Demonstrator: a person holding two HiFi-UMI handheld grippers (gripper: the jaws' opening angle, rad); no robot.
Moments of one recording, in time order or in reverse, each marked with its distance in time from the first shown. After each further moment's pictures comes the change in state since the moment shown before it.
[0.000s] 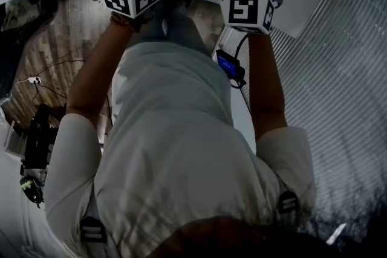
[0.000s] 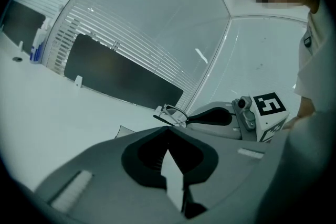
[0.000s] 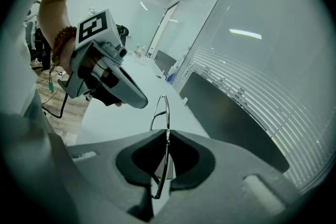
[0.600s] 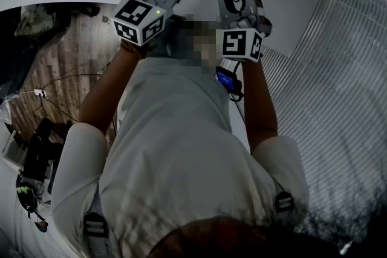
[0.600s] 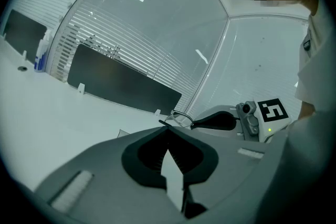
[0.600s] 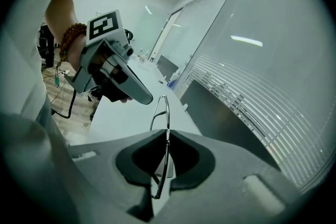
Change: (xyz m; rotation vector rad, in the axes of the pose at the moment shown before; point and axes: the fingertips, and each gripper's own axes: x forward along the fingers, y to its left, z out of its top) left arm -0.034 -0.035 0.019 0.011 -0.020 0.018; right arm -0.052 0.011 0.023 -0.043 -0.032 -0.012
